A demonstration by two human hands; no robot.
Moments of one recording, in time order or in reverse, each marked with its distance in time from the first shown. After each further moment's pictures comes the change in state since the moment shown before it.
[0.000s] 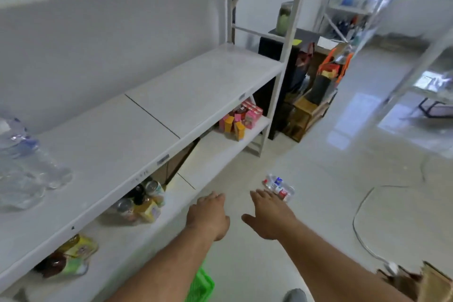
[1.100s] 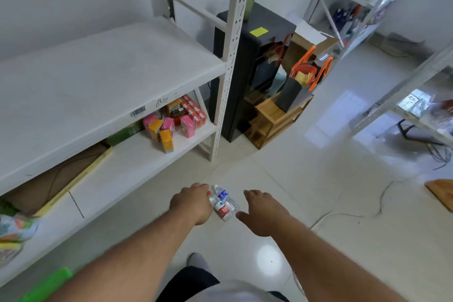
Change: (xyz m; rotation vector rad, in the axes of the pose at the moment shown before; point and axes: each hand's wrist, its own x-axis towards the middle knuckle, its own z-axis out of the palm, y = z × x) left_hand 0.322 0.291 -0.021 -0.110 -0.148 -0.110; right_hand 0.207 0.362 -0.140 -0.123 -0.230 0.025
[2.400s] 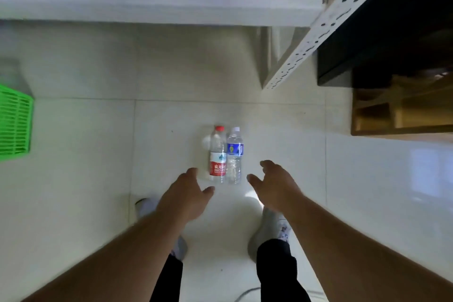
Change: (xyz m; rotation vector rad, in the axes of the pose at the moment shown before) left_hand 0.396 0.053 0.341 -0.894 -0.096 -0.821; right_hand 0.517 0.192 0.219 -0.063 -0.475 -0.180
